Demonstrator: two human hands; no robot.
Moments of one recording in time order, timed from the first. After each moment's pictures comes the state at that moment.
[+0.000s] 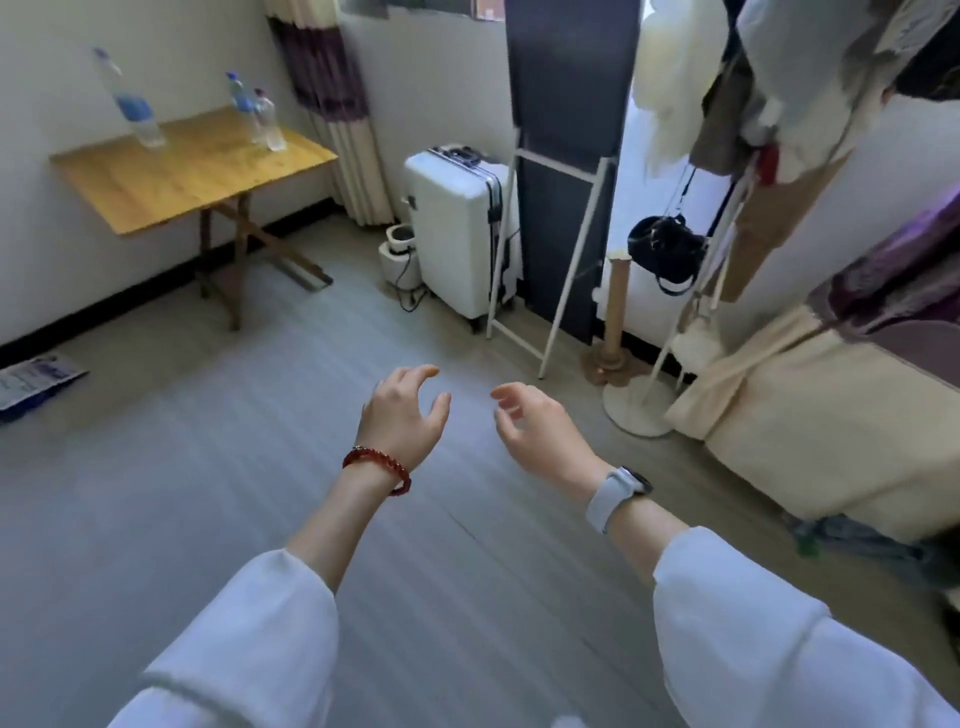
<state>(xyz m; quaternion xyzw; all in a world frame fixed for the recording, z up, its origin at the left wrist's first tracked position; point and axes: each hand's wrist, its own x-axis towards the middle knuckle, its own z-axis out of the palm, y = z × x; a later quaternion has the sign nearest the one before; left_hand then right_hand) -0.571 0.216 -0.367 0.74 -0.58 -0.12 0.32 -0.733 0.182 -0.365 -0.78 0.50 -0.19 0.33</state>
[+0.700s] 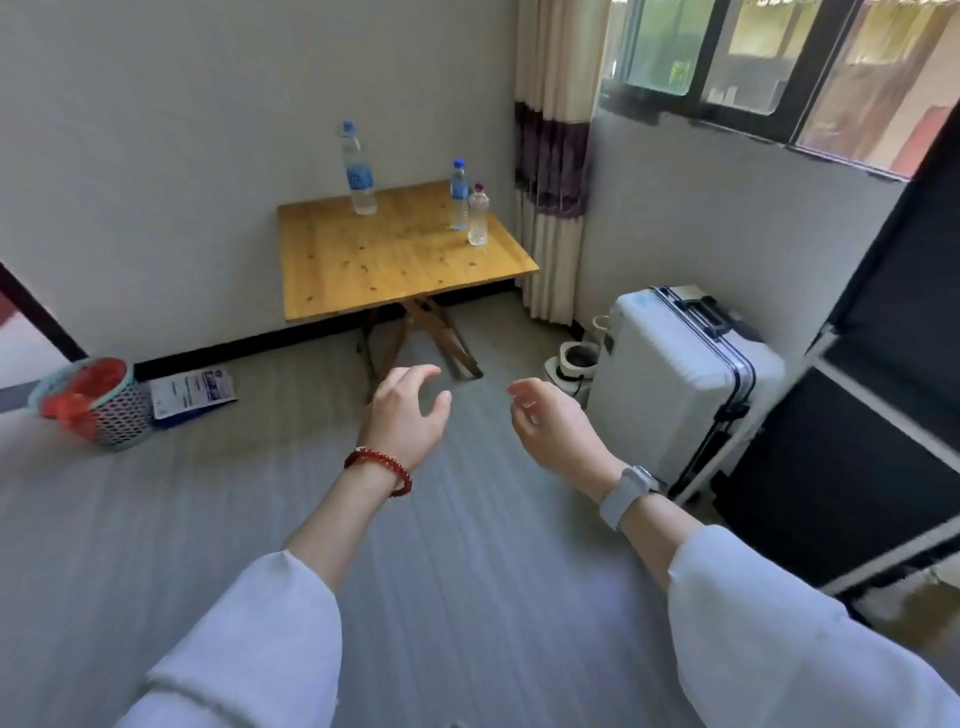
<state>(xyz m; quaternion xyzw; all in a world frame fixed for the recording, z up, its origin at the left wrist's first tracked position) -0.167 -0.174 -0.322 0.83 -0.39 -0.02 0.38 -0.299 -0.287 -0.327 -0.87 0.32 -0.18 0.32</state>
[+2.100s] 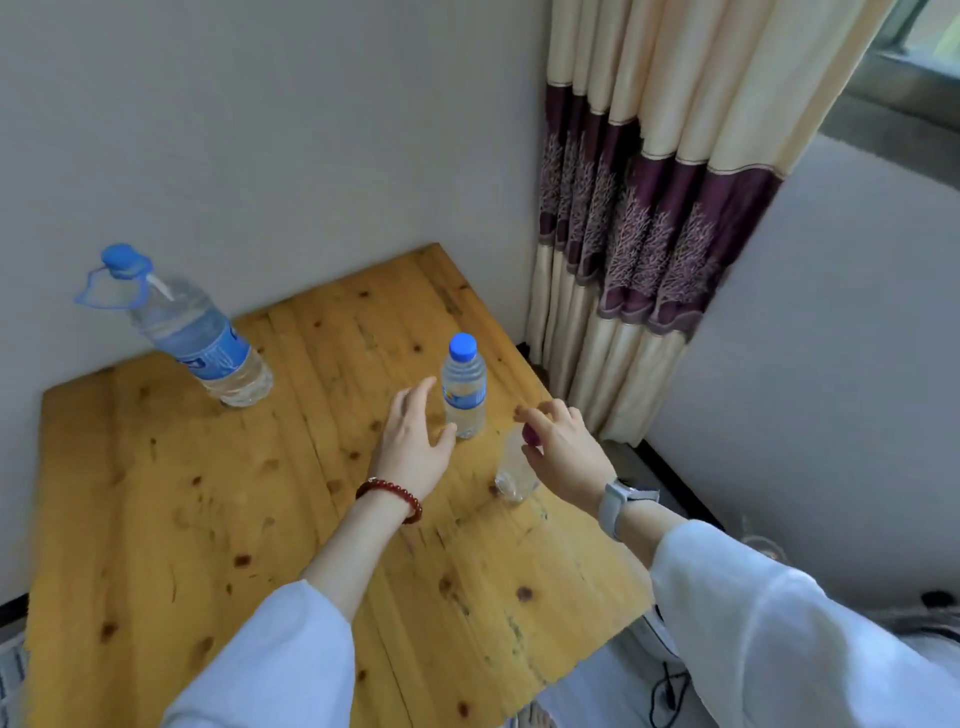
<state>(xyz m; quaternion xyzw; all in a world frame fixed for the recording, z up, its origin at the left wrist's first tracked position) 0.560 -0.913 -0.422 0.83 -0.42 -0.15 0.33 0.409 -1.020 -0.440 -0.90 0.37 -0.02 0.22</state>
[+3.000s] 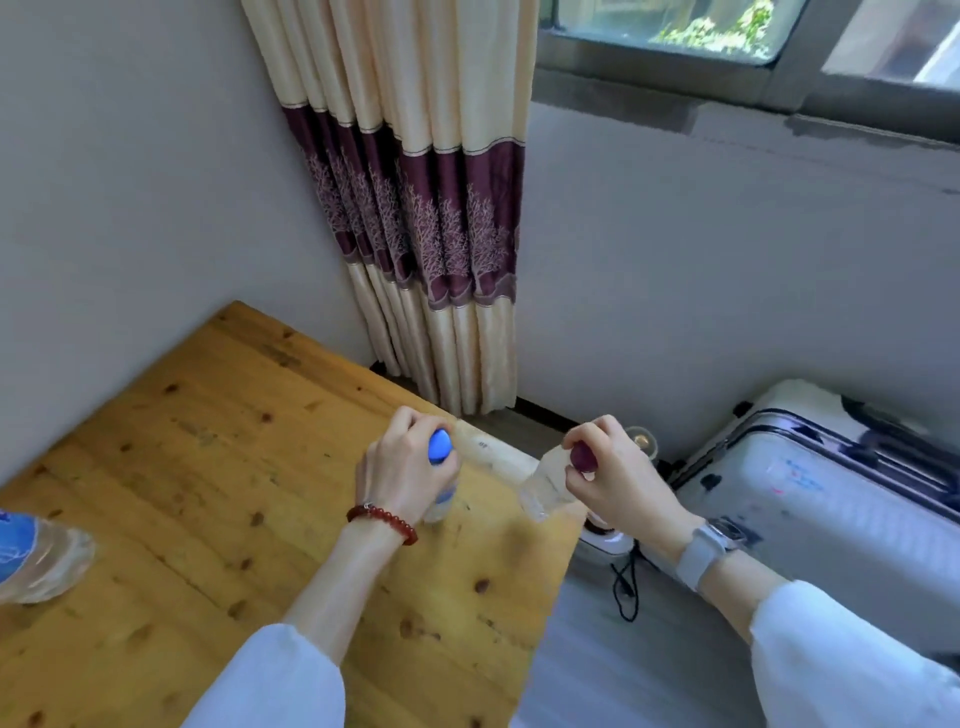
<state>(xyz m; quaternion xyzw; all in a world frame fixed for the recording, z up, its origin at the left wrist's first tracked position) 0.511 -0.956 -0.407 0.68 -0.68 -0.13 0.24 0.285 -0.957 -0.405 -0.74 0.61 -0.17 0.23</state>
